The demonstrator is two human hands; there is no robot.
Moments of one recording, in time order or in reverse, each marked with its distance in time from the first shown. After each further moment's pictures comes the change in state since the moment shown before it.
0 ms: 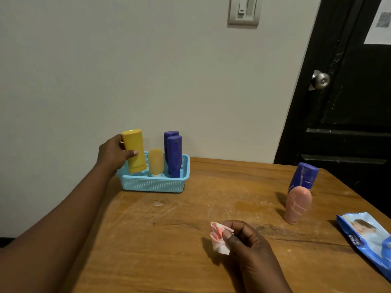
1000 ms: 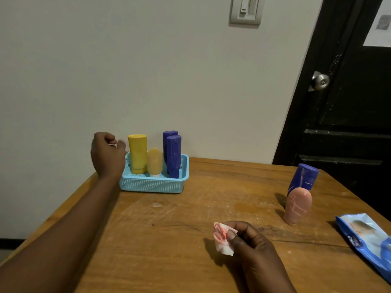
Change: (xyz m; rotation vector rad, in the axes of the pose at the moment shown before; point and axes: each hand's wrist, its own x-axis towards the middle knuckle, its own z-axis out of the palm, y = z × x) left_hand -0.015 -0.002 0.017 -0.114 0.487 0.068; right_hand 0.007 -0.001 -0.001 0.038 -0.004 -0.005
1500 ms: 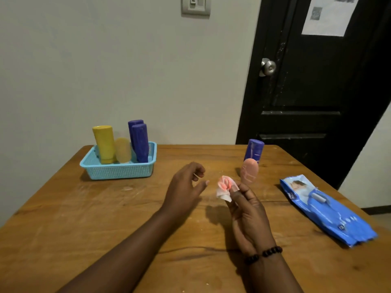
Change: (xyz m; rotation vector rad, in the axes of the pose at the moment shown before) left_hand -0.237 0.121 0.022 -0.239 -0.876 0.290; right_hand -0.026 -0.027 -0.045 0.444 0.260 -0.152
